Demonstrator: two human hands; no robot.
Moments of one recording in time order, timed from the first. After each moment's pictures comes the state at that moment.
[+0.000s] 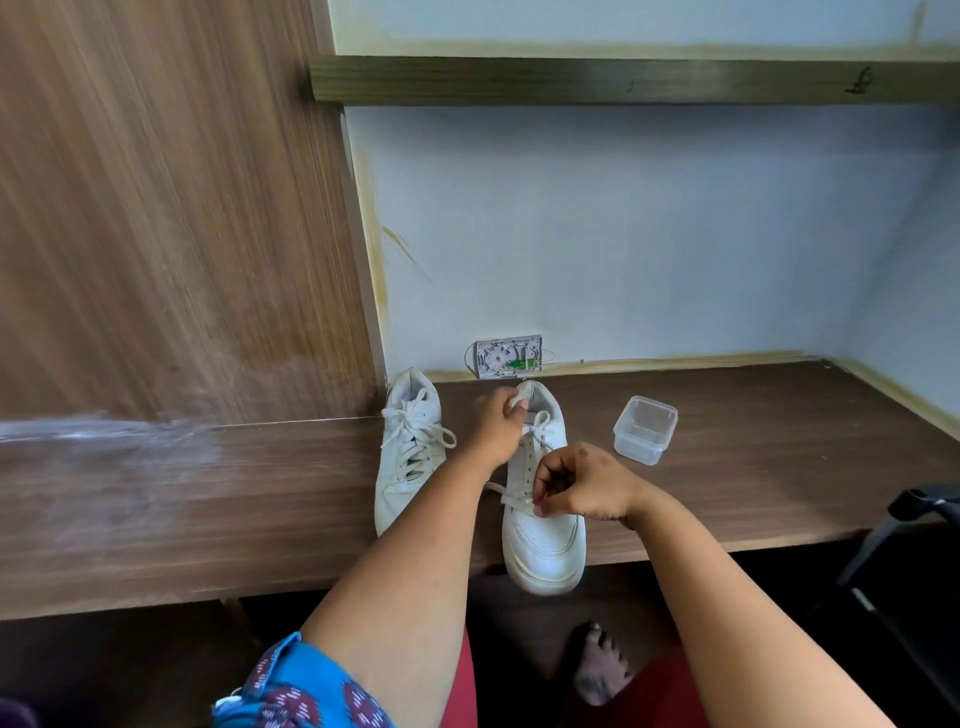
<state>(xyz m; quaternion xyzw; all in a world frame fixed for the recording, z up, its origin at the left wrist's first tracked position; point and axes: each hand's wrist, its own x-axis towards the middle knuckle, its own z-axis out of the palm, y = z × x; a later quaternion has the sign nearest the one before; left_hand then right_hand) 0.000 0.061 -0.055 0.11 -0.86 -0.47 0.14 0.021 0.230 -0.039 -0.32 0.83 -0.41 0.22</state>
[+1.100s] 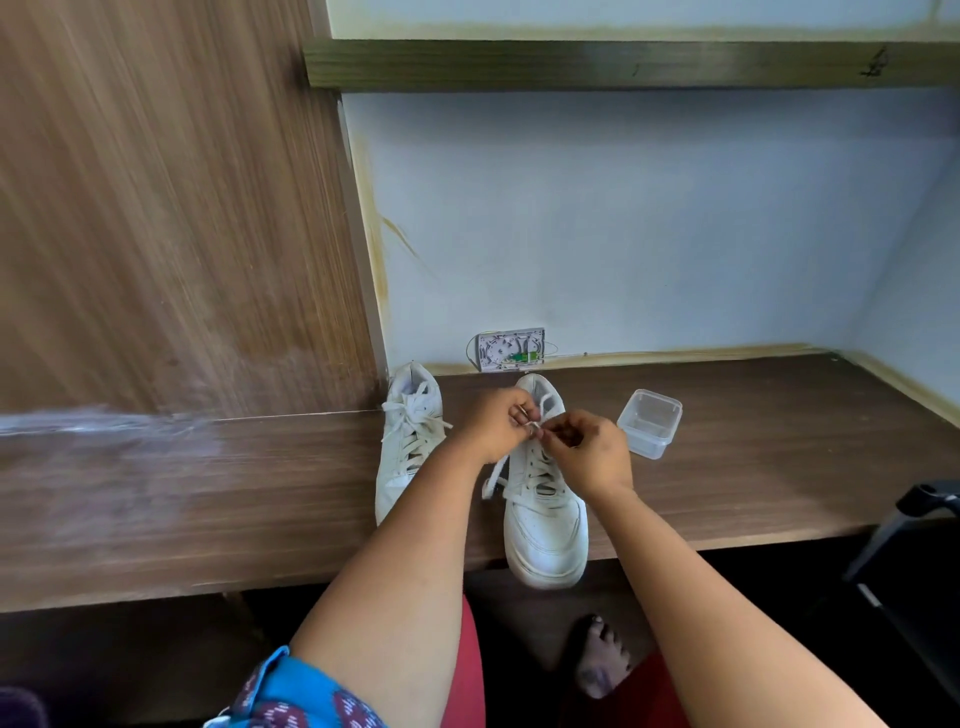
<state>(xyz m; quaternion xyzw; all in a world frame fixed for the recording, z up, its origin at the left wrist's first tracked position) 0.013 0.054 -0.042 0.00 -0.90 -0.42 0.09 0.004 0.205 -0.066 -0.14 0.83 -0.53 -0.08</state>
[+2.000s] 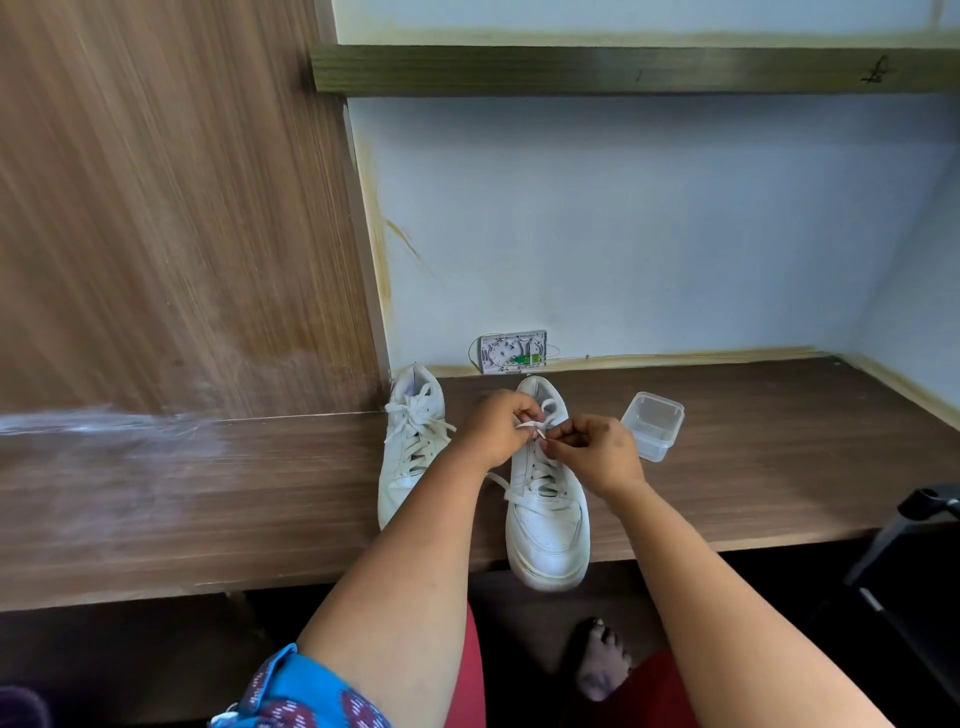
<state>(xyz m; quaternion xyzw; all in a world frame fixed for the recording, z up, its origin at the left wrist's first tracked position) 0.014 0.055 -0.044 0.00 -0.92 -0.37 0.13 0.001 0.215 -0.057 -0.14 0.82 -0.55 0.01</state>
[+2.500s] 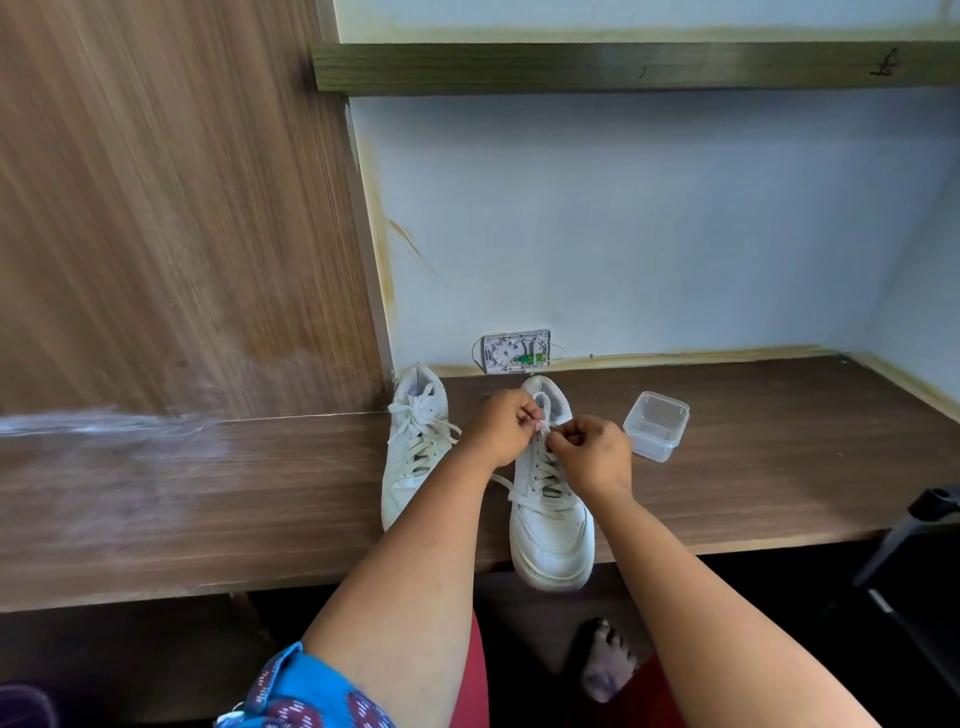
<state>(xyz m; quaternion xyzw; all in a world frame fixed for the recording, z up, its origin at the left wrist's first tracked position) 0.010 0.059 -0.047 0.04 -0.91 -0.39 0.14 0.003 0.194 -0.067 -0.06 0.85 -0.52 -0.08</state>
